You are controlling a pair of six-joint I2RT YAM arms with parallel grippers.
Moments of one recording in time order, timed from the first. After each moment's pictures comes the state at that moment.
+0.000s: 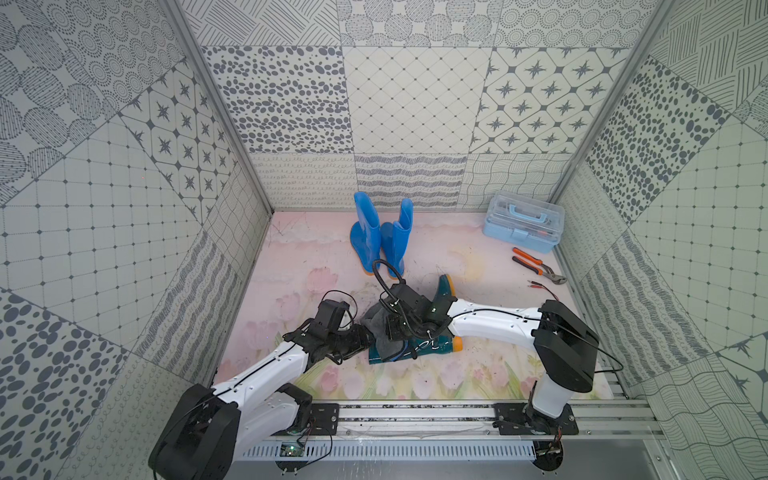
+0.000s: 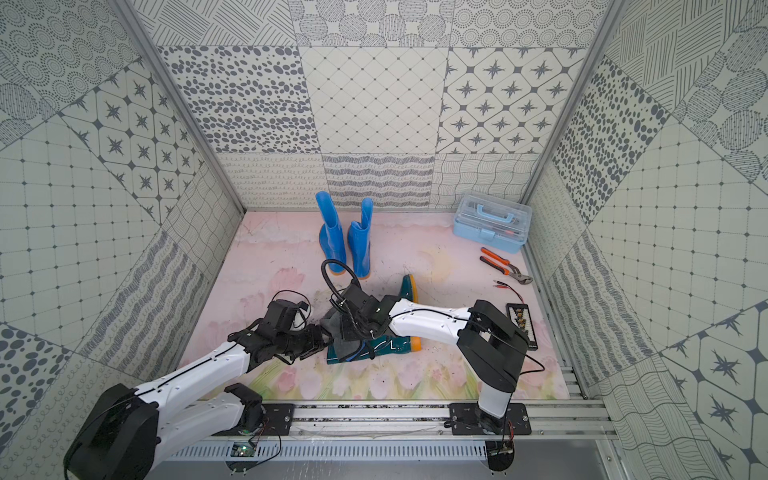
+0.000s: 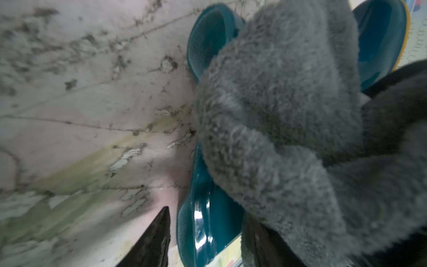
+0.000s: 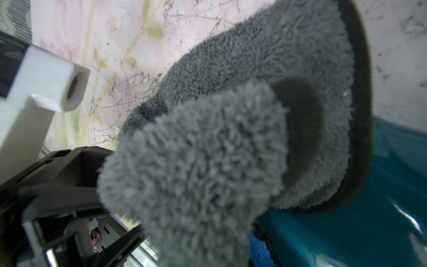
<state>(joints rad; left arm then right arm) -0.46 1.05 0.35 -0.25 0.49 -0.82 1.04 1.75 1.15 -0.40 -0.08 0.82</state>
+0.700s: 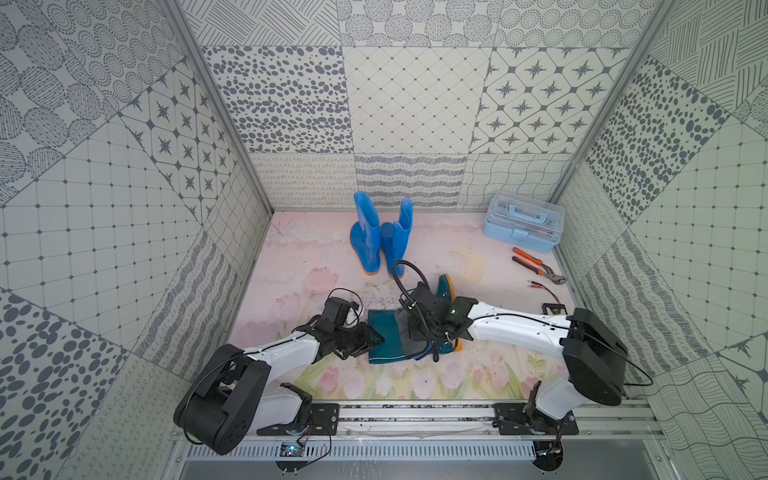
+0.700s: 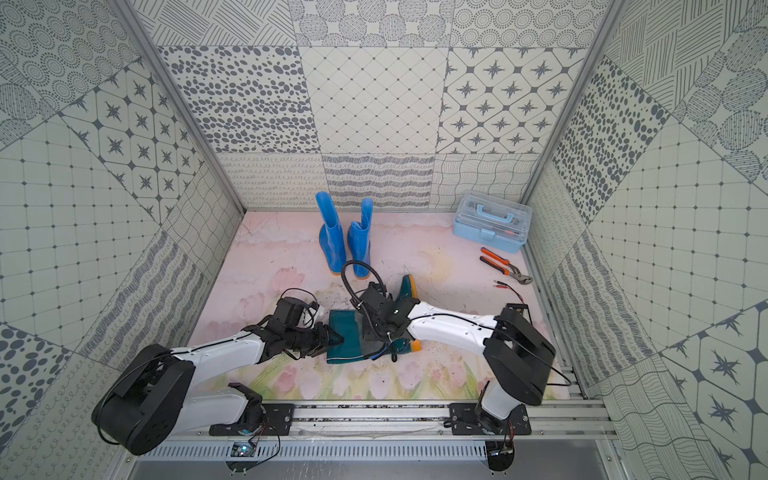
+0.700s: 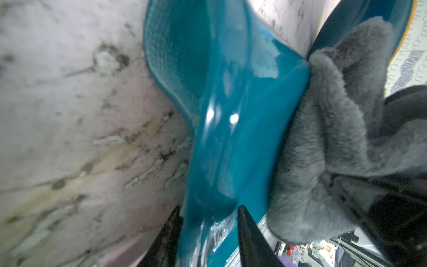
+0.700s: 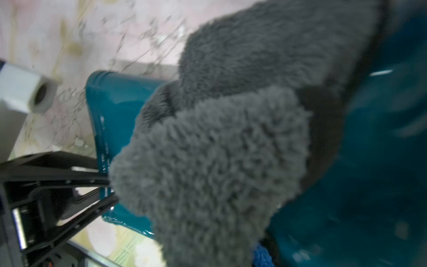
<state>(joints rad) -0.45 1.28 0.34 -0.02 0.63 -0.84 1.05 1.67 1.08 -0.51 0.04 0.87</state>
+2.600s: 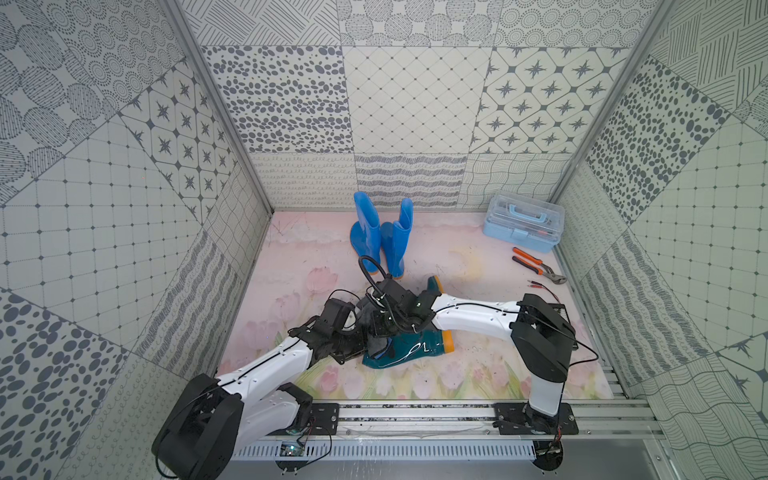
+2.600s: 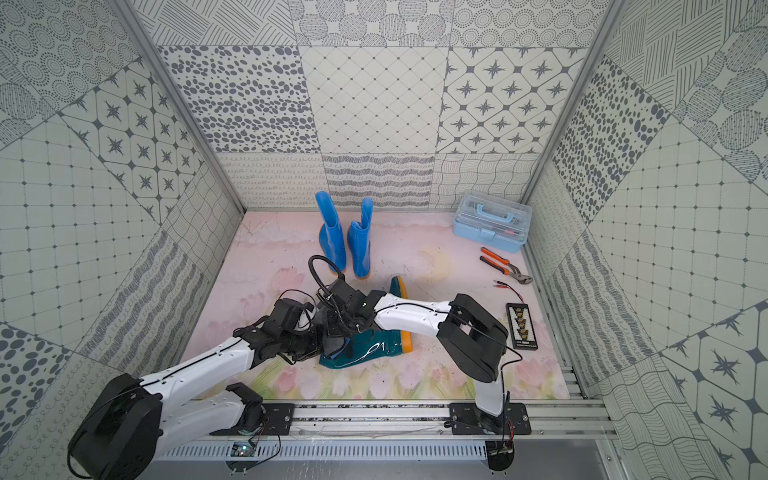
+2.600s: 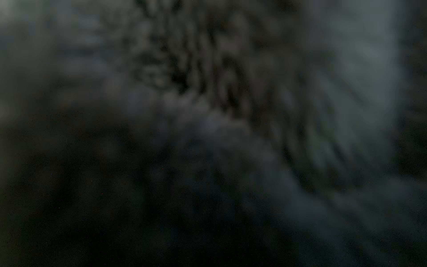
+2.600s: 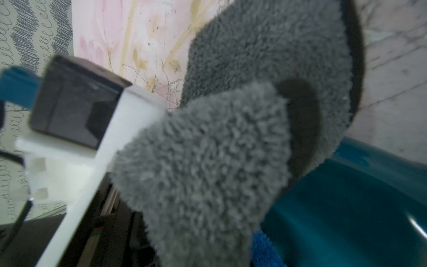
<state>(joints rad) -0.51 1.08 0.39 -0.33 0.47 -0.79 1.04 1.88 1.29 -0.35 -0.24 0.84</state>
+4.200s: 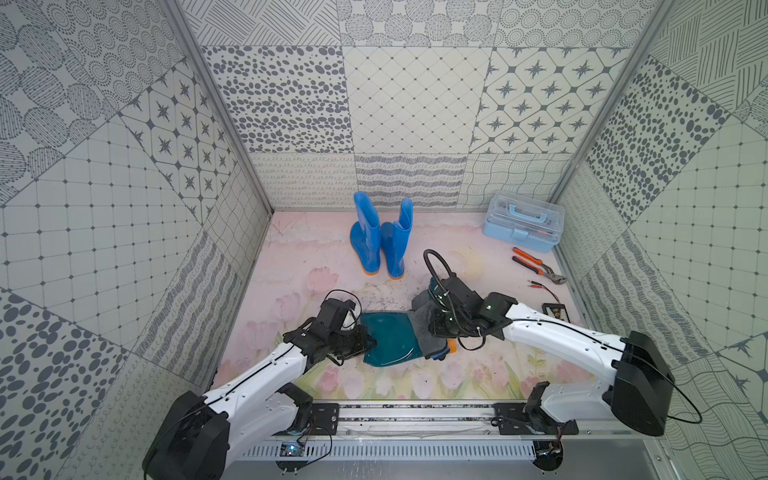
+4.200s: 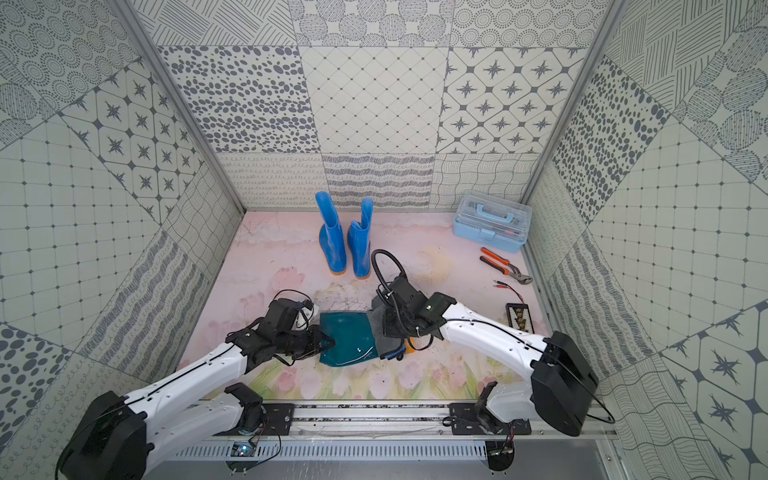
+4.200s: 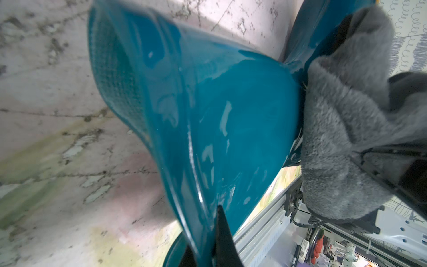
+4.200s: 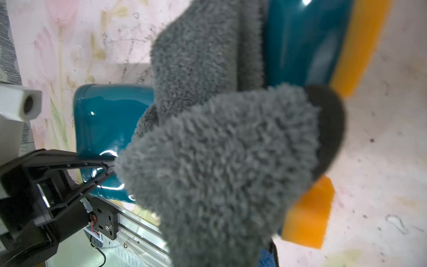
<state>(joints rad) -0.52 0.99 0.40 -0.34 0.49 -0.79 0.88 1.41 1.00 -0.64 -0.09 0.81</state>
